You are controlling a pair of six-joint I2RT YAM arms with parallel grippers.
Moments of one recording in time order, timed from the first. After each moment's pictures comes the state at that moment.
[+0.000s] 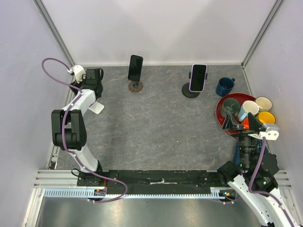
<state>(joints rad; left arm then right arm) -0.01 1.75 1.24 -0.18 -0.90 -0.52 0.59 0.01 0.51 -0.10 0.62 -0.02</state>
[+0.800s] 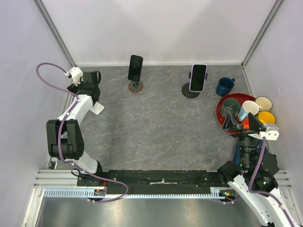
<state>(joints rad) -0.01 1.62 1.16 -0.18 -0.78 -0.52 0.59 0.01 0.51 -0.10 0.63 -0.02</state>
